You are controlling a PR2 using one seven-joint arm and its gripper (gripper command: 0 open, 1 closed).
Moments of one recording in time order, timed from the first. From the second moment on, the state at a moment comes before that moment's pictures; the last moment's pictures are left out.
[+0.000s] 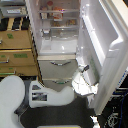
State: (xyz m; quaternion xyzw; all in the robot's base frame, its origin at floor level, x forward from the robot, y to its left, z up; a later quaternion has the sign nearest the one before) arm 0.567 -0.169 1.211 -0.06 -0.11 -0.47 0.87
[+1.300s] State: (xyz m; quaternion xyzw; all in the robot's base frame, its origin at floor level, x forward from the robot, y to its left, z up) arm 0.494 0.038 1.127 -0.04 -0.16 -0.50 0.85
